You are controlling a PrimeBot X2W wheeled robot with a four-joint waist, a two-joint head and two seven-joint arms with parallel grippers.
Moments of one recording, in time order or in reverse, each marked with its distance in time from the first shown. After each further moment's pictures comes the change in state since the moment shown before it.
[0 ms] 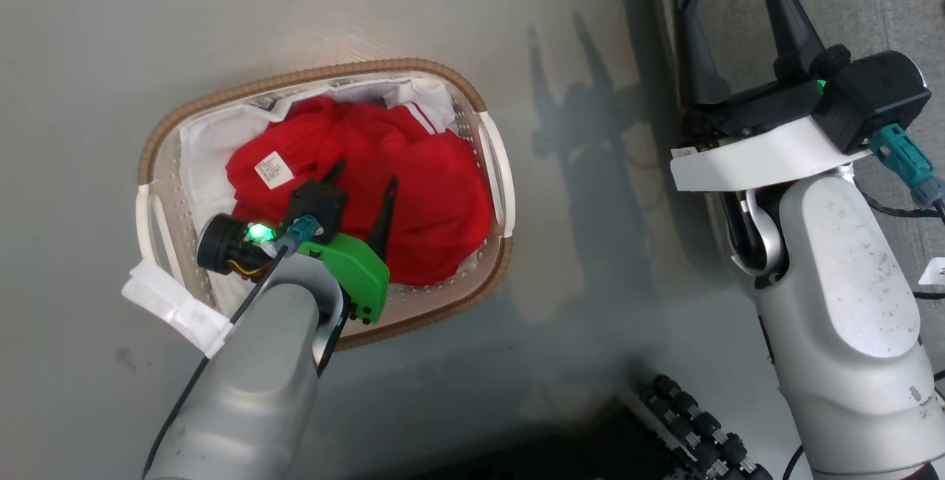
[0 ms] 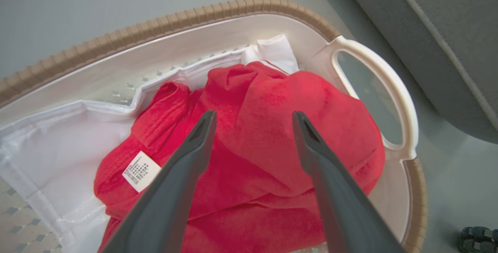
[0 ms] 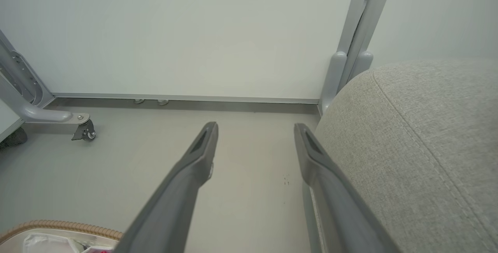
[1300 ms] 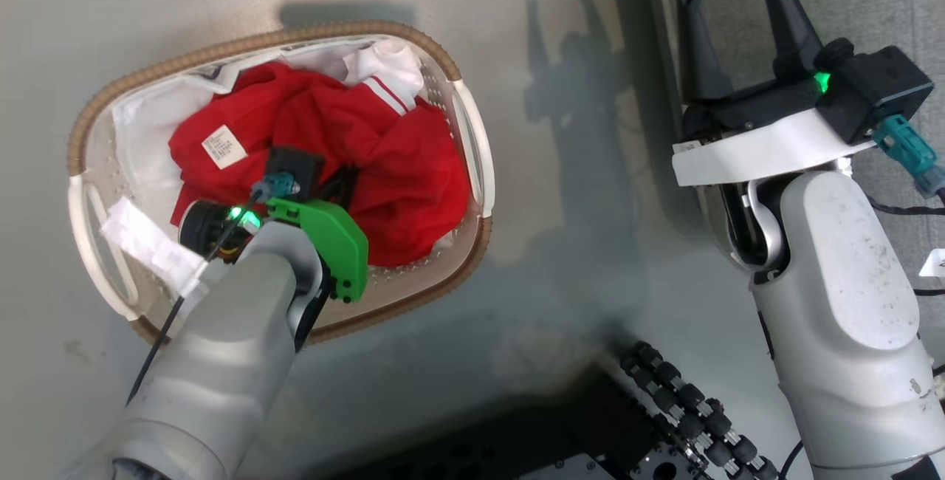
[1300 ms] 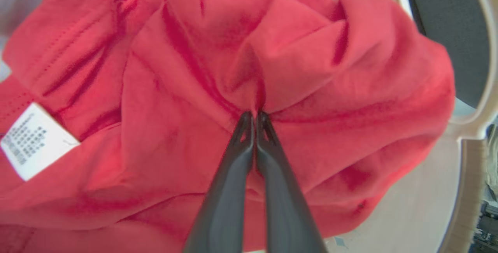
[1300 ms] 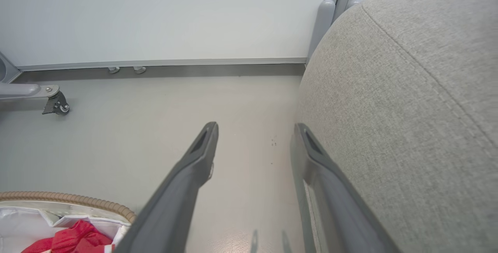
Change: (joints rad) left arm -0.203 0.071 -0.451 0.204 -0.539 0.000 0.068; right arm -0.015 0.001 -0.005 0.034 0.042 0.000 0.000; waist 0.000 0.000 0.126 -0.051
